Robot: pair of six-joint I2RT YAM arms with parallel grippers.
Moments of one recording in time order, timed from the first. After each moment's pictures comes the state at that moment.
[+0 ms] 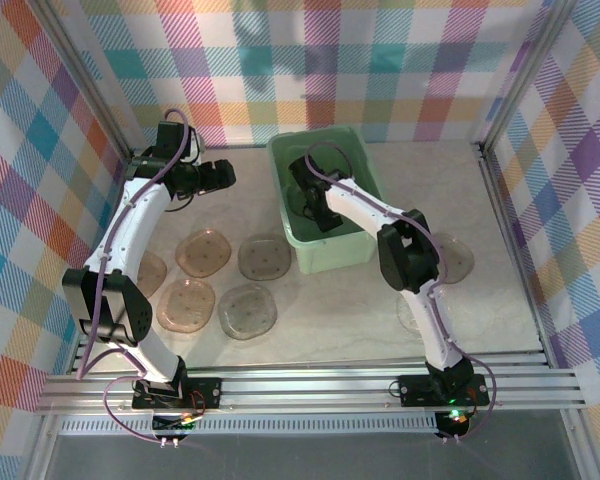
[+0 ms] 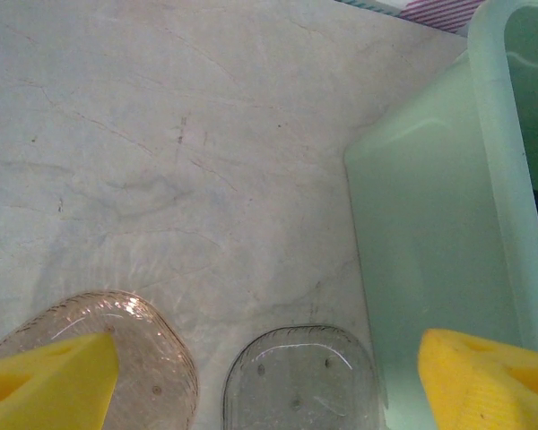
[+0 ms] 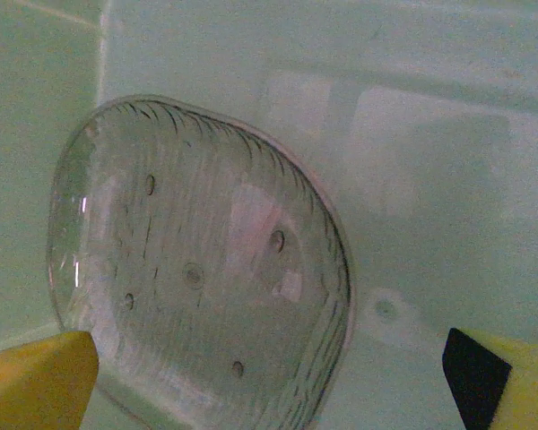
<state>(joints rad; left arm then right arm) -0.12 1.64 1.64 -0.87 0.11 -0.35 0.62 2.31 1.99 -0.79 0.37 1.67</state>
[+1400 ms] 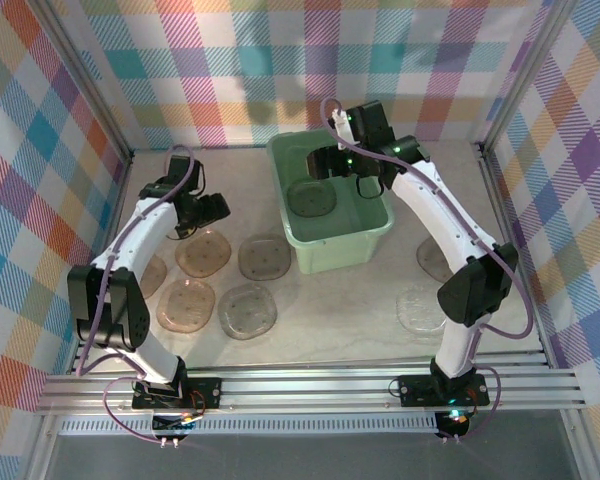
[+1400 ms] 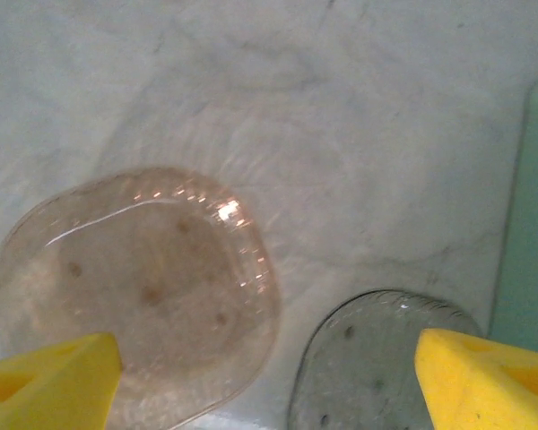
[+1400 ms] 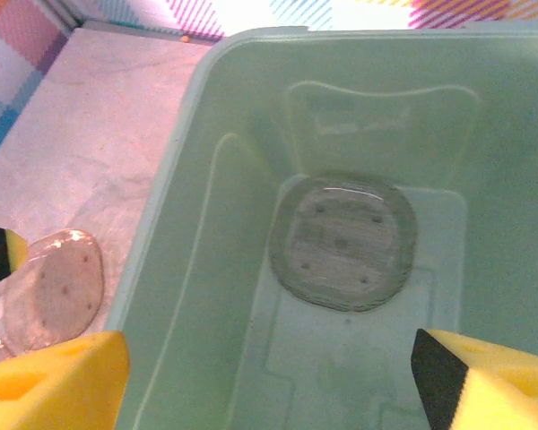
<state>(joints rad) -0.11 1.60 1.32 -0.81 -0.02 -0.54 0.50 1.84 1.98 -0.85 -0.14 0.18</state>
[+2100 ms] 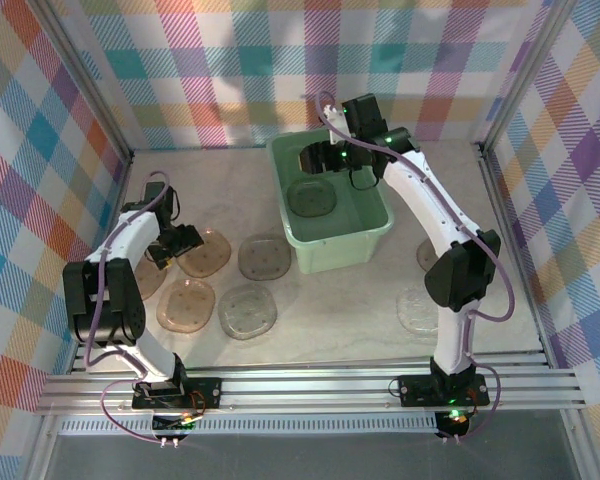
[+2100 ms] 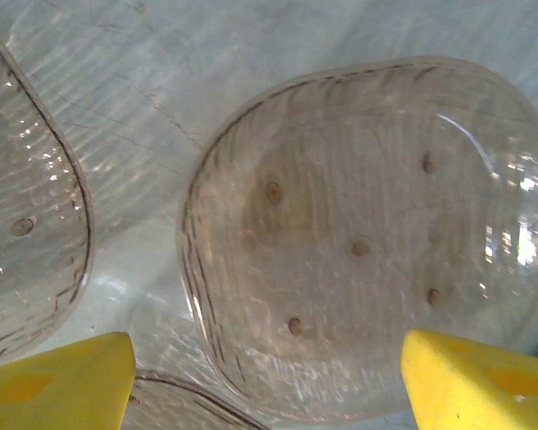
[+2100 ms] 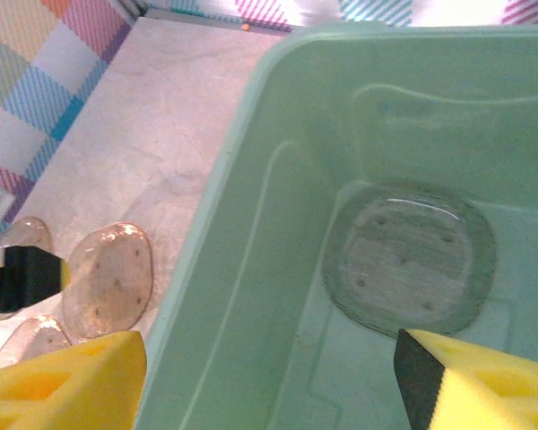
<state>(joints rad) 0.10 1.64 1.15 -0.86 0.02 -0.50 0.48 1.97 2.11 -0.87 -0.31 0.17</state>
